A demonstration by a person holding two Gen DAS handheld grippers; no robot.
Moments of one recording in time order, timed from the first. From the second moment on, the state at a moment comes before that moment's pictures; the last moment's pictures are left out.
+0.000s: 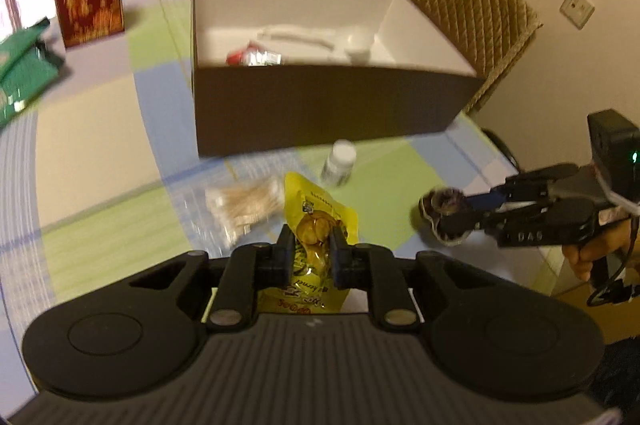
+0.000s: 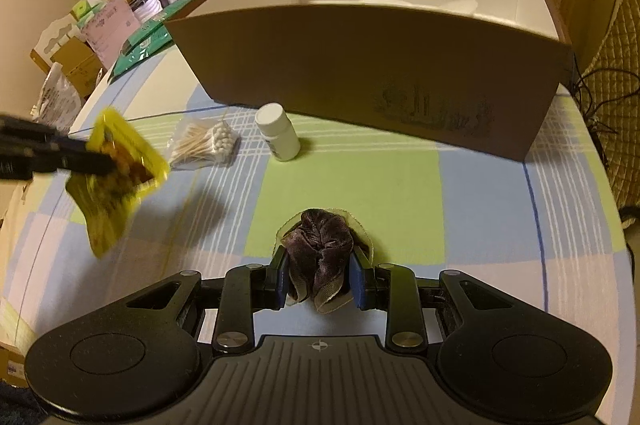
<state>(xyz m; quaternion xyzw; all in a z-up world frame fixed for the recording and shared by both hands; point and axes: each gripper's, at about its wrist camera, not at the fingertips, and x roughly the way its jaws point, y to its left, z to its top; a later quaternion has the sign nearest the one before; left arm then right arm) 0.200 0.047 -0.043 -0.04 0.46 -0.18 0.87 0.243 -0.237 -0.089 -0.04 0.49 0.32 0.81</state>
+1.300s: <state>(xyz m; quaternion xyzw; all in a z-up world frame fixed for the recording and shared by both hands) 0.431 -0.016 -0.012 0.13 0.40 -0.17 0.89 0.440 -0.195 -0.008 -0.09 0.41 0.32 0.85</state>
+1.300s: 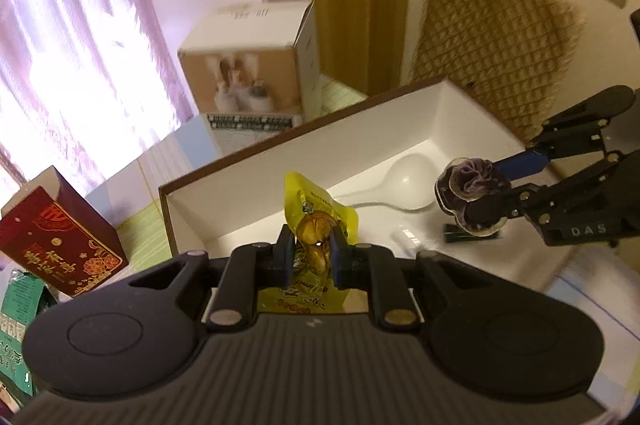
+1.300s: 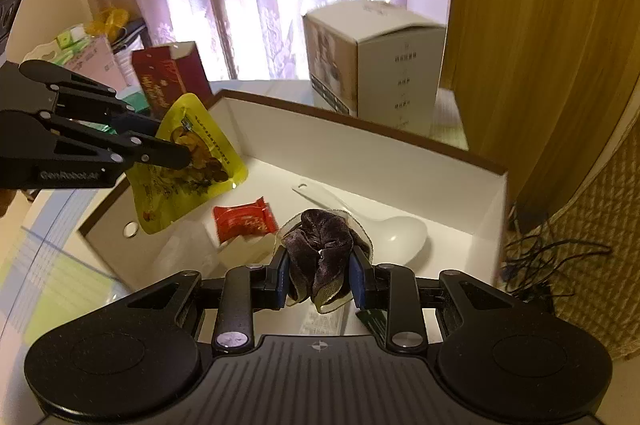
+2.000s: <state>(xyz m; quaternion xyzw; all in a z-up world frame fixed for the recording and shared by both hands) 0.485 -0.007 -0.040 0.14 0.43 -0.13 0.88 0.496 -0.158 -0.054 -0.09 0.44 0.31 0.84</state>
